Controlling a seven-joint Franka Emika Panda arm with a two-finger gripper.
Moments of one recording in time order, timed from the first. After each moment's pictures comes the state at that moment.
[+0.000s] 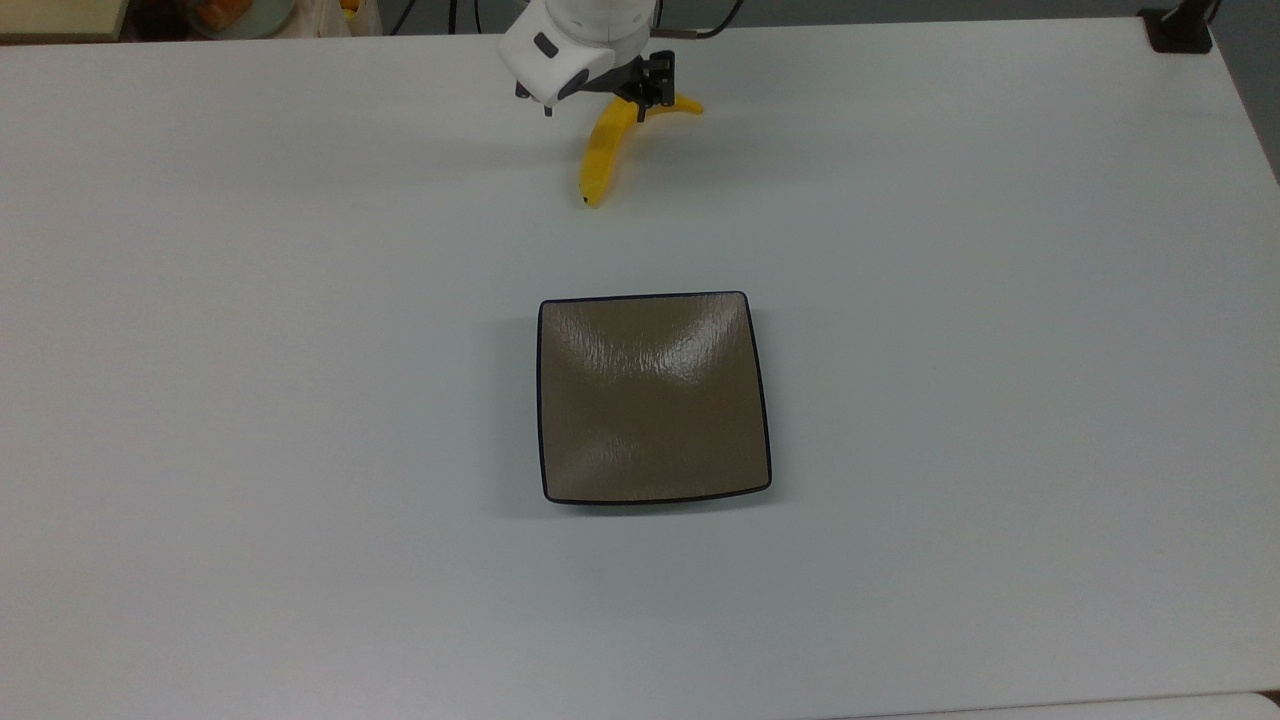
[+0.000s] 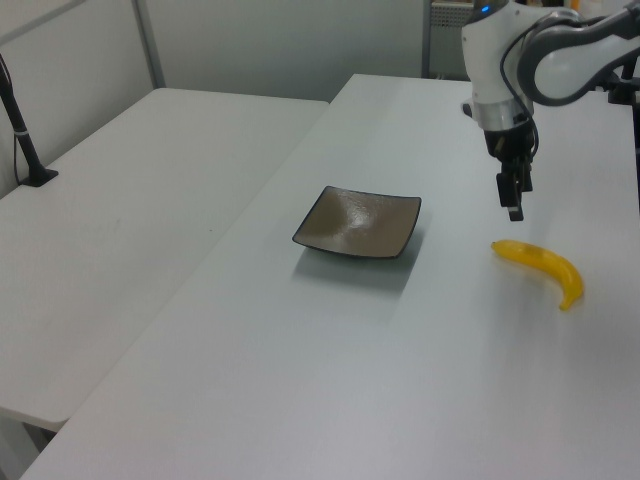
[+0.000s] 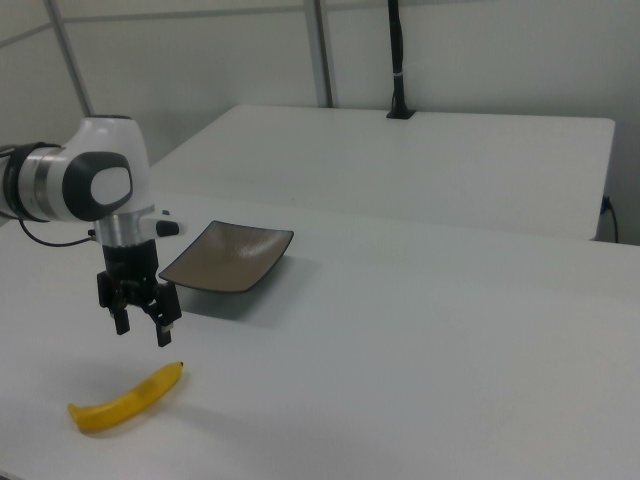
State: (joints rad) arm 0.19 -0.01 0.03 -2.13 -0.03 1.85 0.18
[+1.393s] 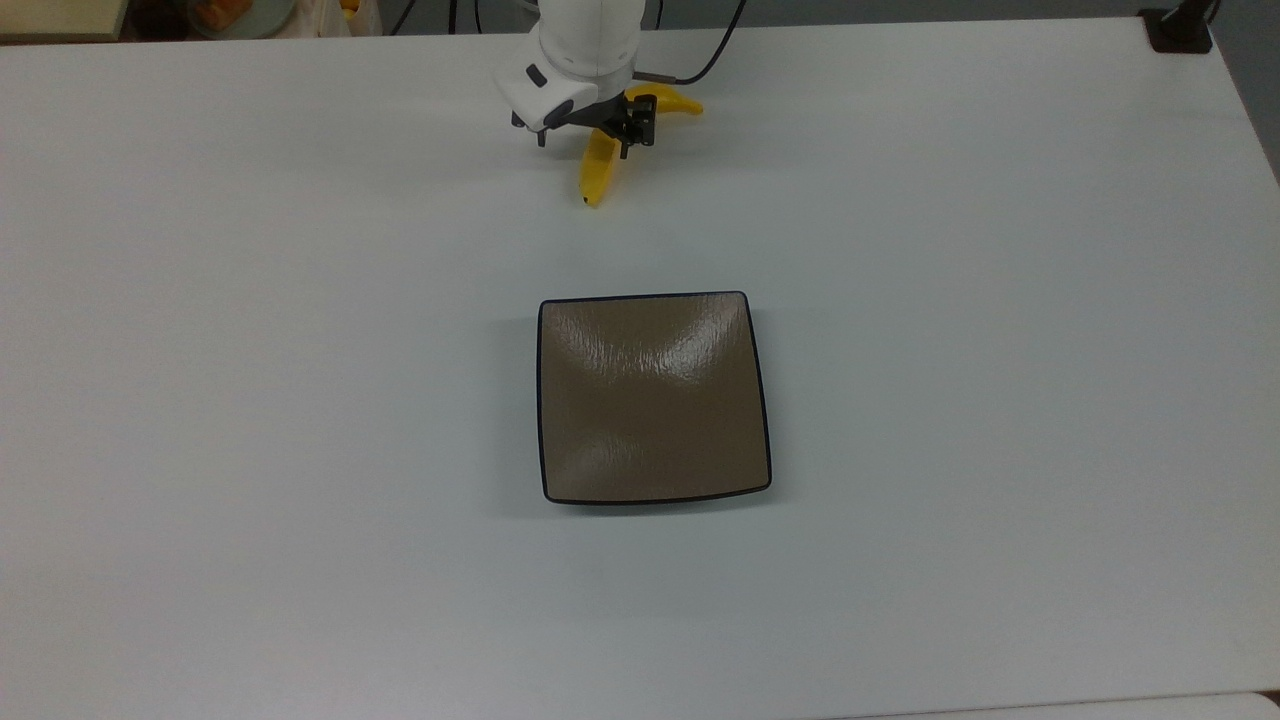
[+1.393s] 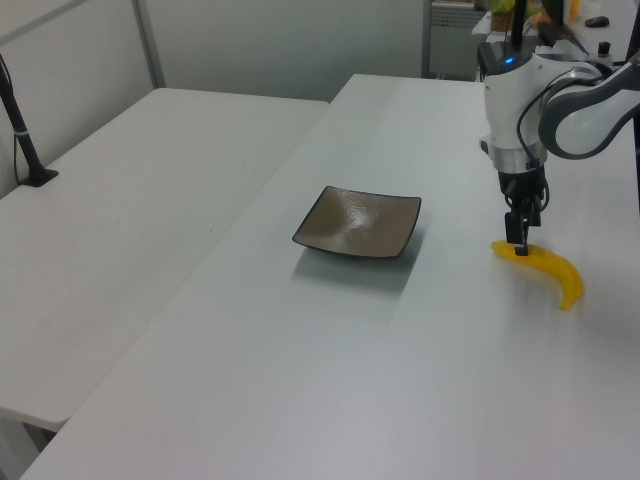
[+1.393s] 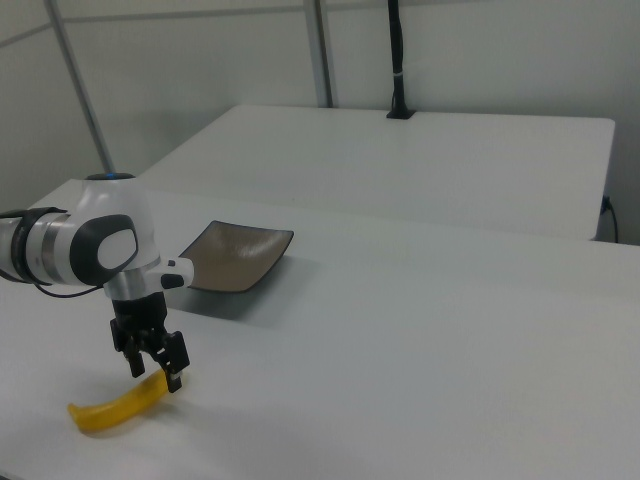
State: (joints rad) arm 0.17 -0.01 0.03 -2.35 -0.07 2.13 0.26
